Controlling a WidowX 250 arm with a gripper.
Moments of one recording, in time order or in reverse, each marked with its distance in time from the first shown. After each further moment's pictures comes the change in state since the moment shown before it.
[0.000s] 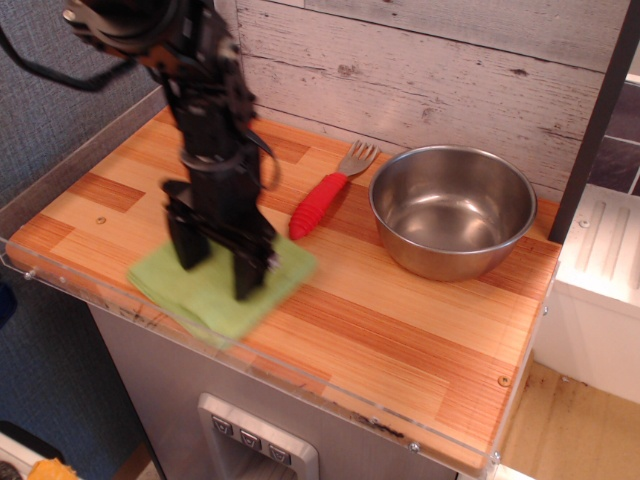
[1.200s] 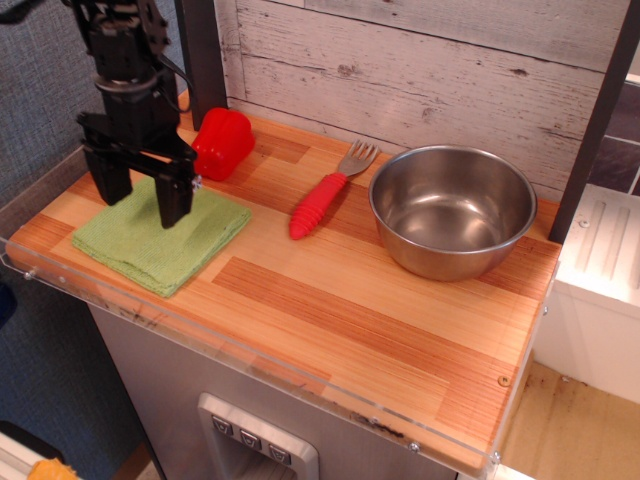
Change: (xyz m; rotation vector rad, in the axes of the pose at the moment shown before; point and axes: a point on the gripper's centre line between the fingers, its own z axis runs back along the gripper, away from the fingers) arm -0.004 0.106 0.025 0.081 -0.002 0.204
